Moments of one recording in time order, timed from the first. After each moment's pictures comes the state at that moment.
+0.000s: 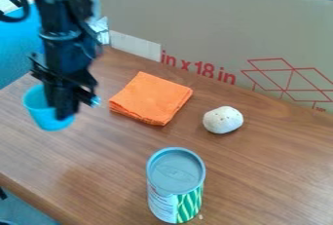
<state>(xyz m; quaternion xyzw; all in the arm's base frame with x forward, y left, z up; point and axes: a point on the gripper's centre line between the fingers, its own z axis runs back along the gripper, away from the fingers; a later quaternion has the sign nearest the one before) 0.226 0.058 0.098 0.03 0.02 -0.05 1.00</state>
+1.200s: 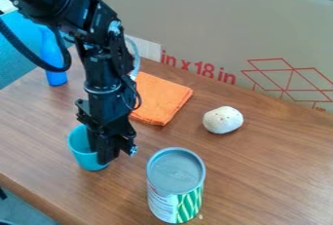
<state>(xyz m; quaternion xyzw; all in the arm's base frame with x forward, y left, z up) 0.232 0.022 0.041 -0.01 0.03 -0.09 1.00</state>
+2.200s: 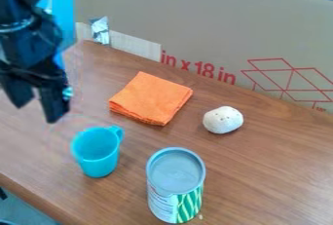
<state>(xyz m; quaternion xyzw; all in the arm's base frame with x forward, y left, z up) 0.195 0.096 0.117 0.01 -0.05 0.04 1.00</state>
